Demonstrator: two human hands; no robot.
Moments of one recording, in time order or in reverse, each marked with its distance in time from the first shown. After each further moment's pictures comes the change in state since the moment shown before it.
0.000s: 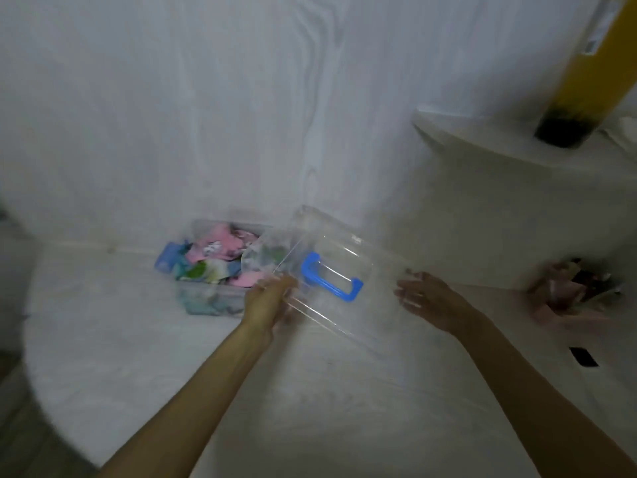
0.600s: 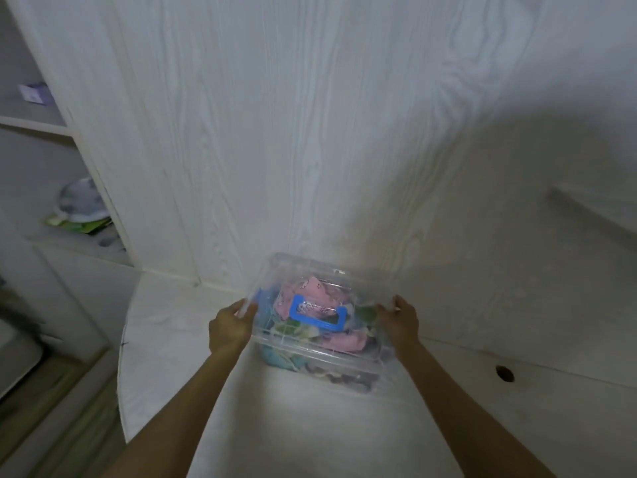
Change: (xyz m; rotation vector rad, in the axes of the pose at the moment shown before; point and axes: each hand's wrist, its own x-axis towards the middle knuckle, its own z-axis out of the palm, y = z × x) left_hand 0.092 0.071 -0.208 0.585 0.479 0.196; right_hand 0.071 0.039 0.248 -0.568 0.237 -0.338
